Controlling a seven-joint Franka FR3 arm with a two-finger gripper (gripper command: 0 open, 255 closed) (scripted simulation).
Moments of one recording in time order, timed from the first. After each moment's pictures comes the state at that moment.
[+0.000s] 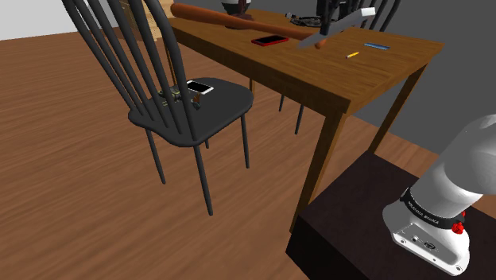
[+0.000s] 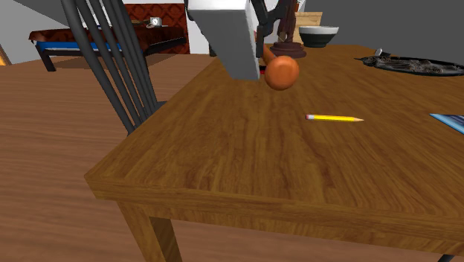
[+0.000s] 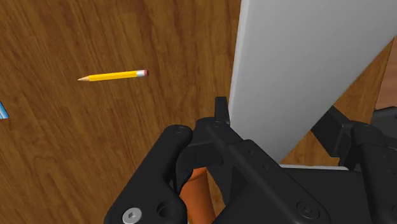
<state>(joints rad) -0.04 -0.39 0.11 -1.87 0.02 1.48 0.18</state>
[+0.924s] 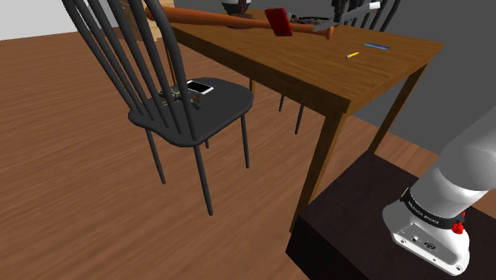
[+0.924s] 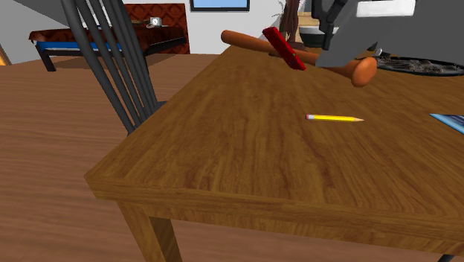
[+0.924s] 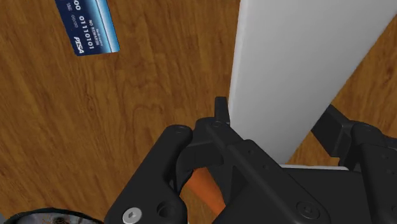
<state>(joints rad) -0.16 -0.14 -0.10 -1.61 -0.03 1.48 -0.13</state>
